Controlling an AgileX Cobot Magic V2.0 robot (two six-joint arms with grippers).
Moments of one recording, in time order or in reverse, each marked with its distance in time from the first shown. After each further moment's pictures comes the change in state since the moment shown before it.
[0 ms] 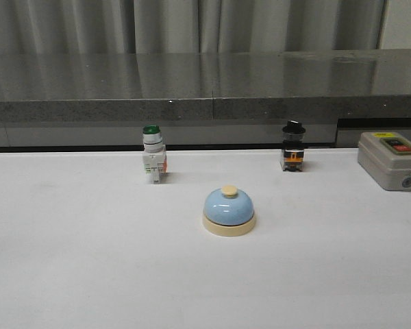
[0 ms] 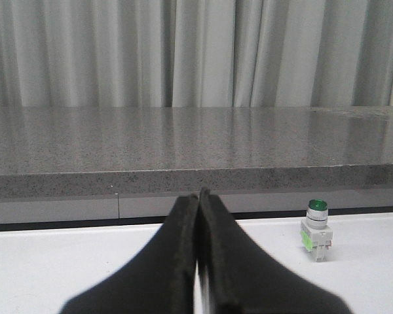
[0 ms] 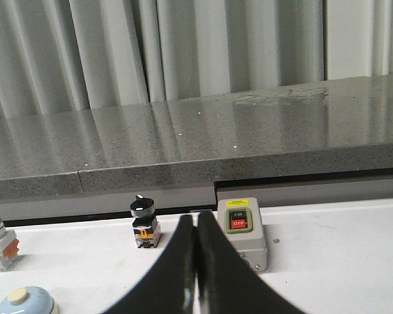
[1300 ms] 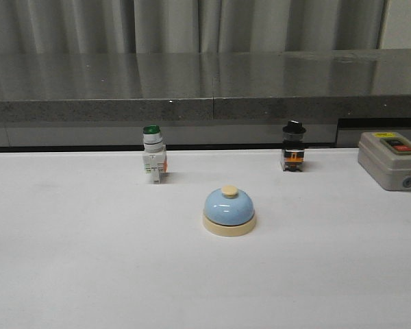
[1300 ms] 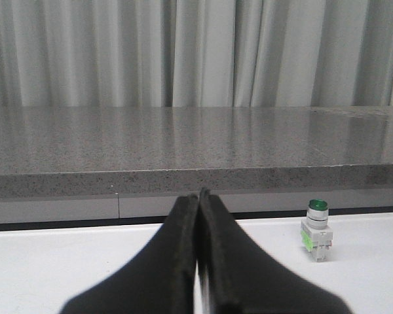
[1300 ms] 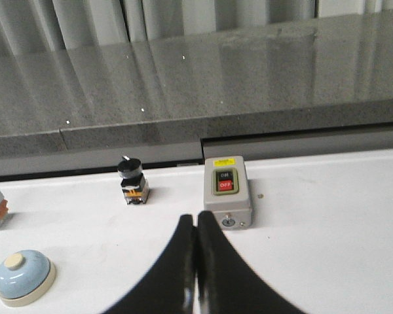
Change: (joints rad) left arm 0.000 0.000 0.000 -0.001 0.000 0.000; right arm 0.000 0.225 -0.275 0.000 0.294 0.000
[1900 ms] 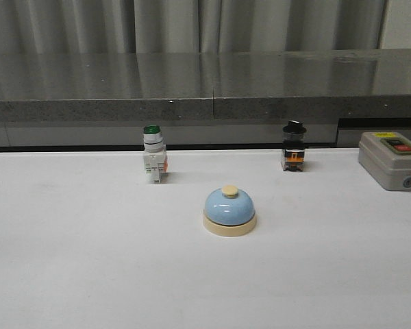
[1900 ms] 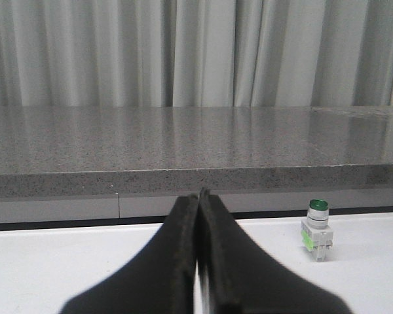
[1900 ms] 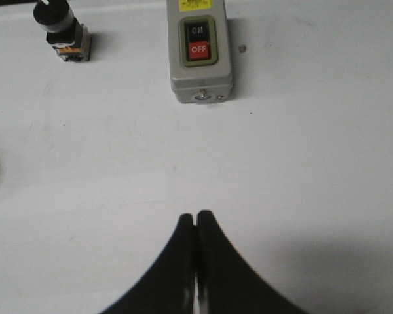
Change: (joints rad) left arm 0.000 0.000 0.000 0.000 0.000 0.000; right arm 0.000 0.756 -0.495 0.007 0.416 -0.001
